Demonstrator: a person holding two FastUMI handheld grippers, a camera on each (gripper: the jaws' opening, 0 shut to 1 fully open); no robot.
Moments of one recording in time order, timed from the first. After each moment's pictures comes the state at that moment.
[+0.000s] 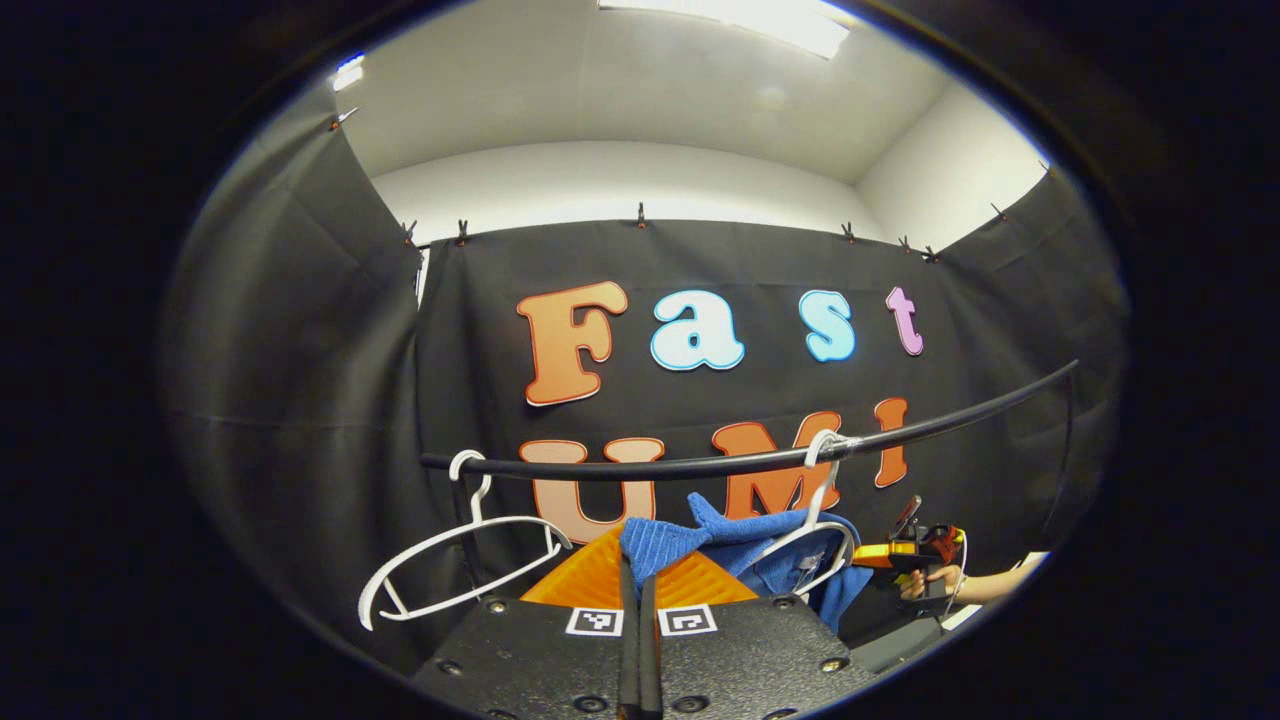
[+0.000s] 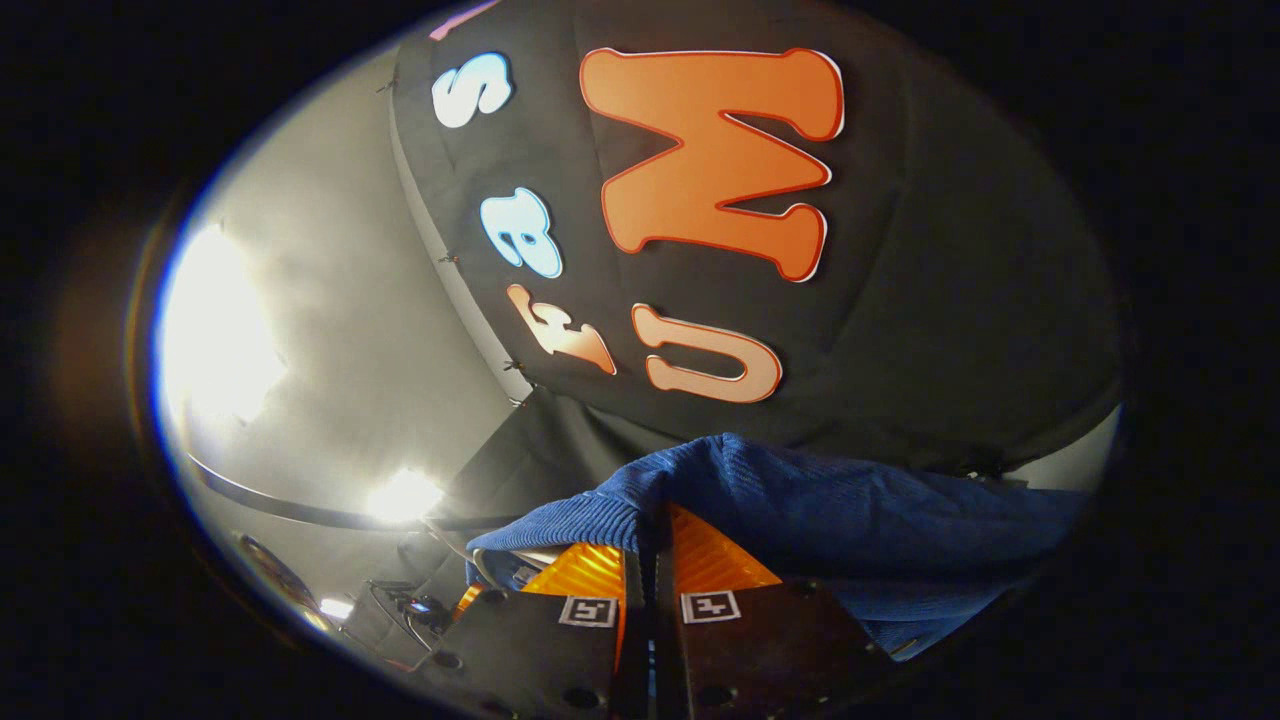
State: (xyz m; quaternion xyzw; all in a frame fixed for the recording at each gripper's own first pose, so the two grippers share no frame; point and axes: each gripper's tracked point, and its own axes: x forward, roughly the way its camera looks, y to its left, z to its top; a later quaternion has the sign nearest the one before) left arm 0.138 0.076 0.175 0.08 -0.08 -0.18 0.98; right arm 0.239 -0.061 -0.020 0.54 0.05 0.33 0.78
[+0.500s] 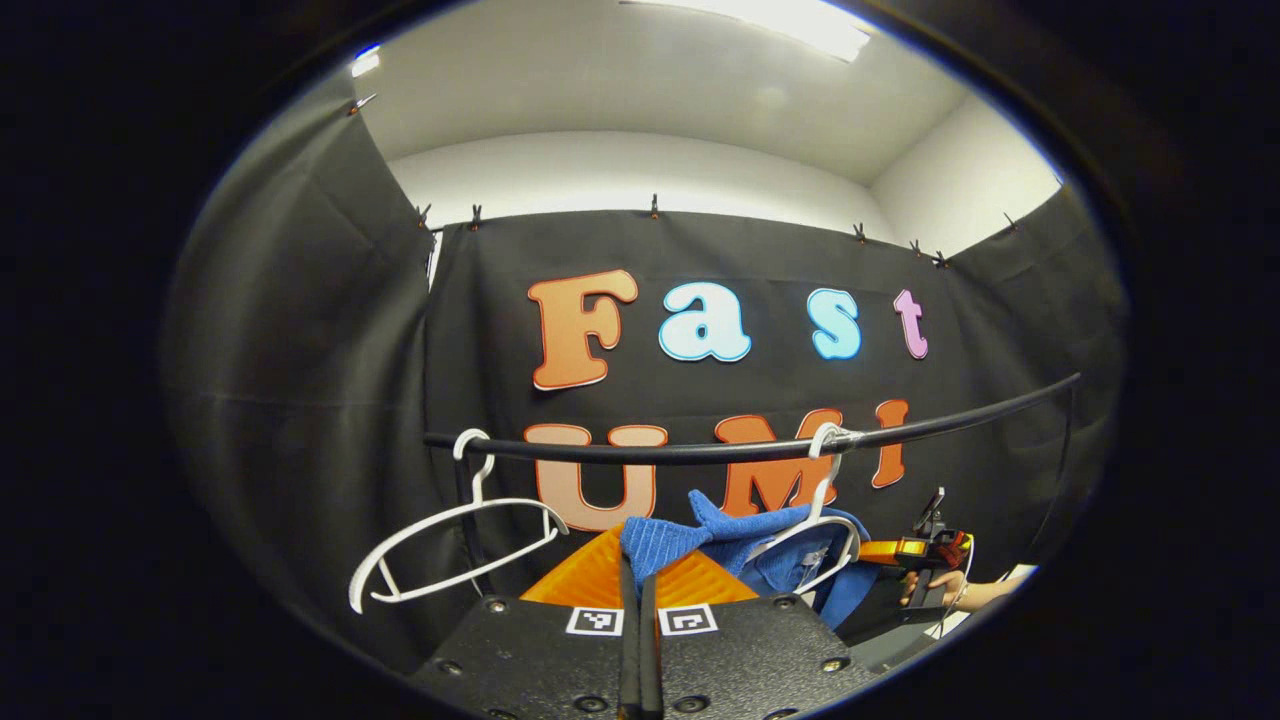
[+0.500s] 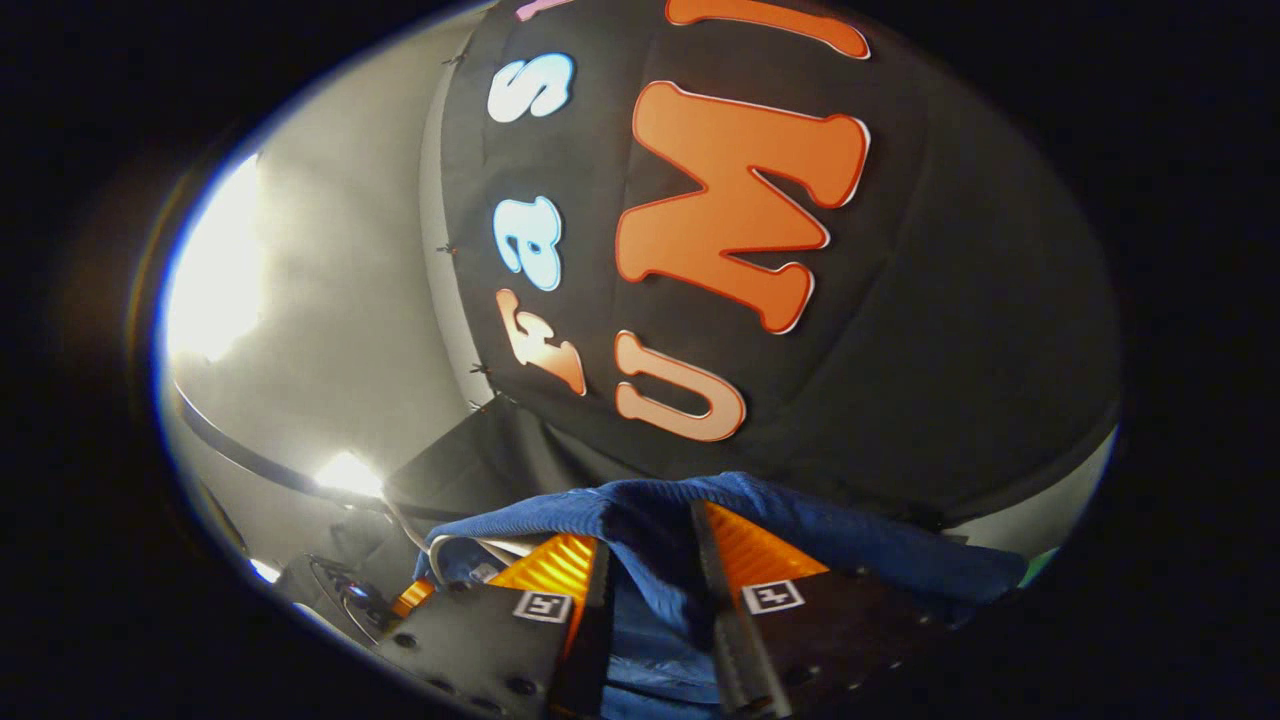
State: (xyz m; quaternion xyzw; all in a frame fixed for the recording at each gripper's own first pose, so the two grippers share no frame) left arm 0.130 0.077 0.161 0.04 -0.05 -0.18 0.98; right arm 0.218 -0.089 -0.027 0.49 0.02 0.23 0.84
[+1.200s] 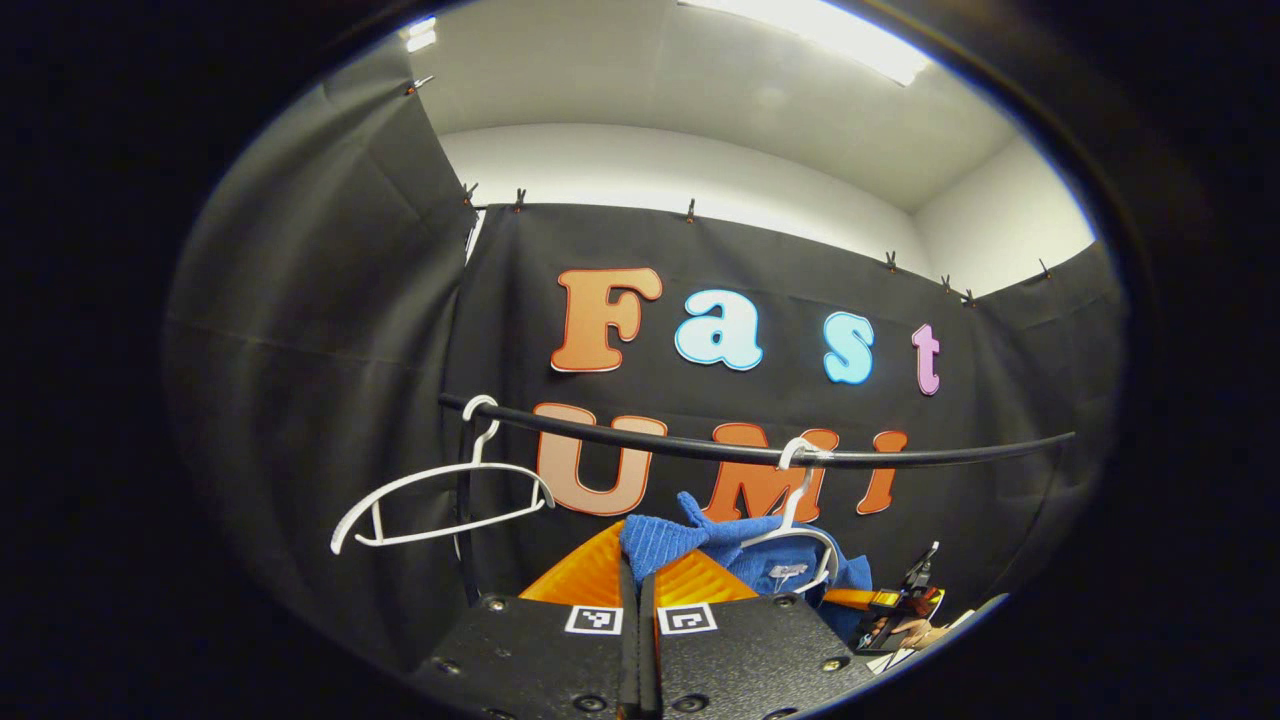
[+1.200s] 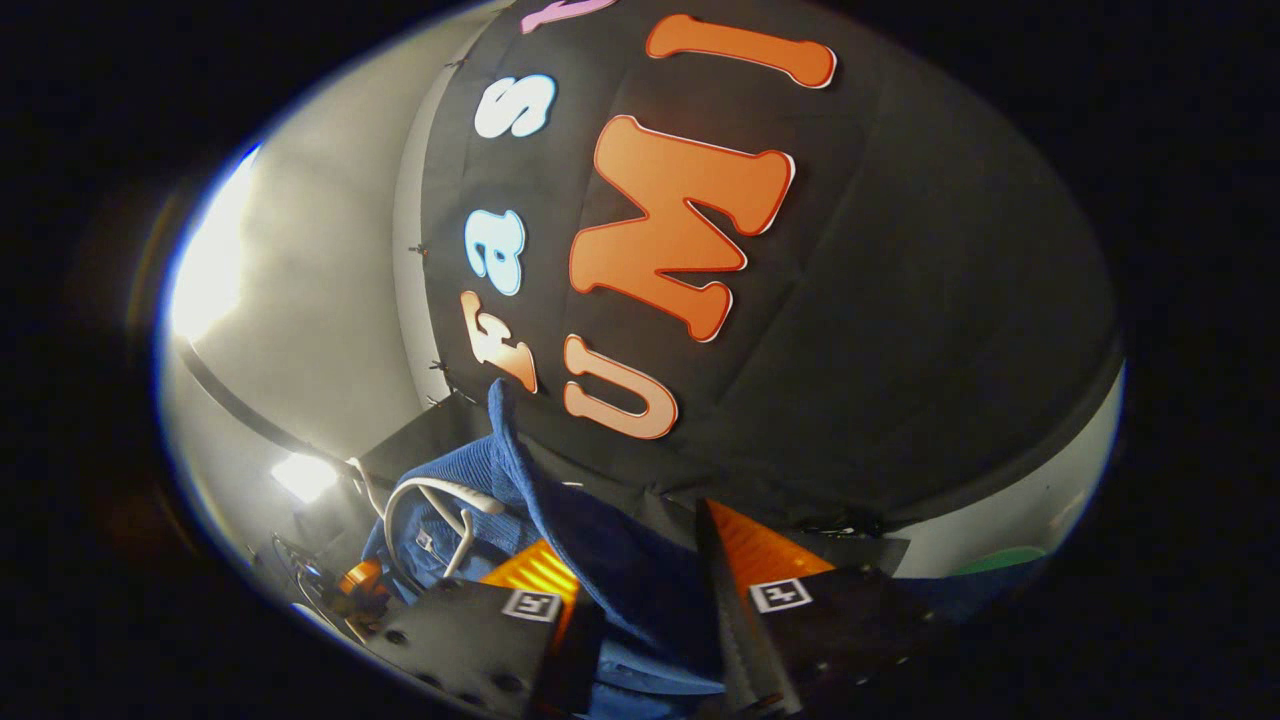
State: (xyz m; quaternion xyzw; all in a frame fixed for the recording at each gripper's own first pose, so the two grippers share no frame) left arm 0.087 0.072 0.168 -0.02 -0.05 -0.13 0.99; right arm 0.166 -0.119 -0.085 0.48 0.03 0.18 0.86
